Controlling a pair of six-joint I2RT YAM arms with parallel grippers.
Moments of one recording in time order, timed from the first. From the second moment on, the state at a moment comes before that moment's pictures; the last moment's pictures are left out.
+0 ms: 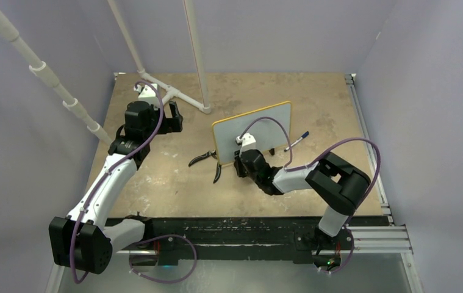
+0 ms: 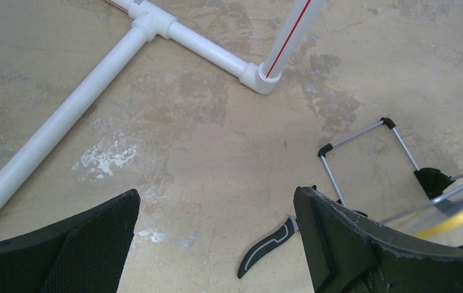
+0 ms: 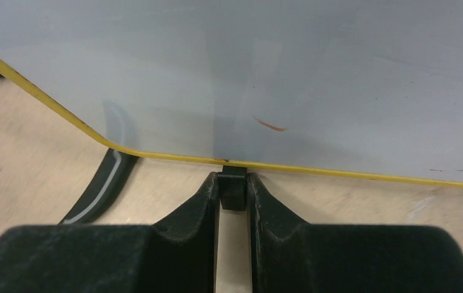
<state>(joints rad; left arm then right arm) -0.20 1.12 0.91 -0.20 -0.03 -0.22 0.86 1.72 0.66 0.51 0.31 0.38</state>
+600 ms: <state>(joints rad) -0.20 1.10 0.91 -0.20 -0.04 -0.22 1.12 1.61 0.58 0.42 0.38 0.50</state>
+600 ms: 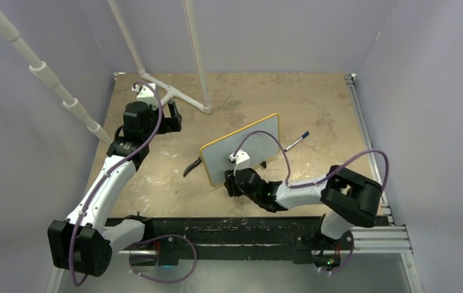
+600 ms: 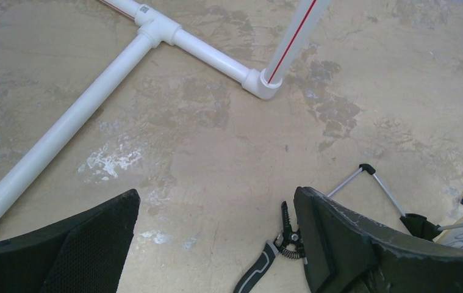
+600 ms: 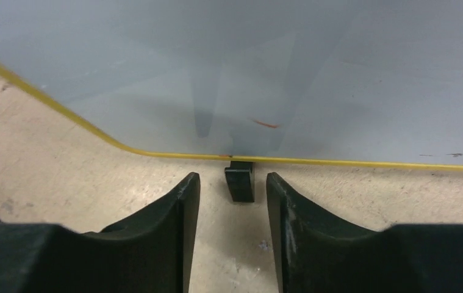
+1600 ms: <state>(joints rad) -0.20 1.06 0.91 -0.21 -0.07 -0.22 0.63 0.88 0.55 -0.08 0.32 0.67</state>
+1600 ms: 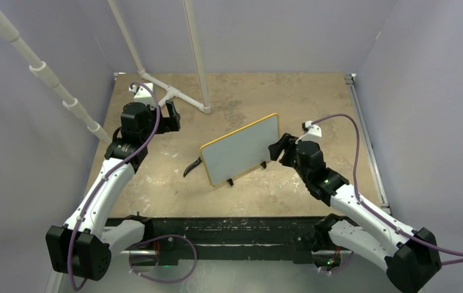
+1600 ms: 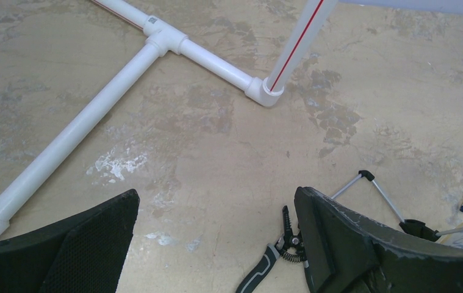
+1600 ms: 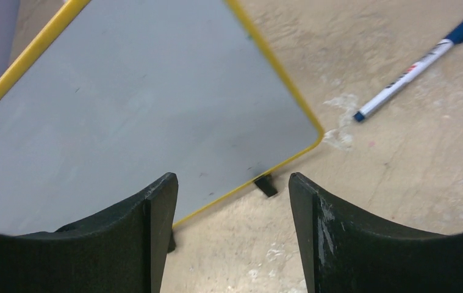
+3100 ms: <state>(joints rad) -0.20 1.07 0.91 -0.21 -0.07 -0.22 0.22 1.78 0.99 -0.20 0.51 0.74</state>
